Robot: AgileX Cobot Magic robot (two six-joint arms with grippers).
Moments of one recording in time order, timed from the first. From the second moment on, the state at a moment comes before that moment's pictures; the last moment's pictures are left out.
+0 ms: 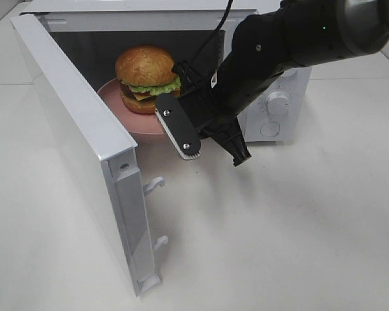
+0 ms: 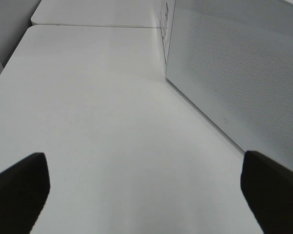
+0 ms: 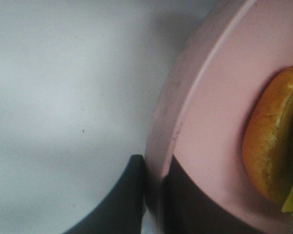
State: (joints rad) left arm 0.05 0.00 -0.50 -0.11 1.05 0.07; right arm 0.62 1.95 -1.28 -0.01 0.35 -1.63
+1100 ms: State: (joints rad) left arm 0.05 0.00 -0.50 -0.11 1.05 0.07; right arm 0.62 2.22 -1.67 -0.34 0.46 -1.06
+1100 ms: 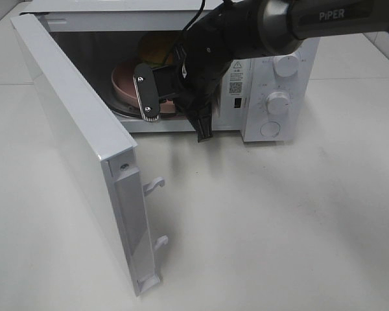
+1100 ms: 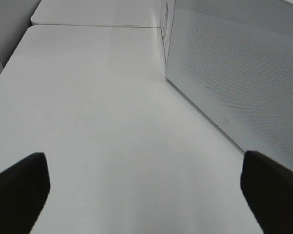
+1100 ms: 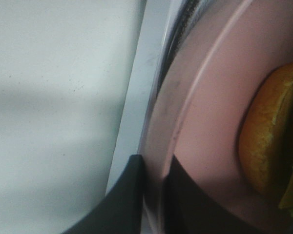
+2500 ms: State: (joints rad) left arm 0.05 0.00 -0.50 -0.11 1.05 0.07; right arm 0.65 2.16 -1.56 -0.32 0.44 -1.02
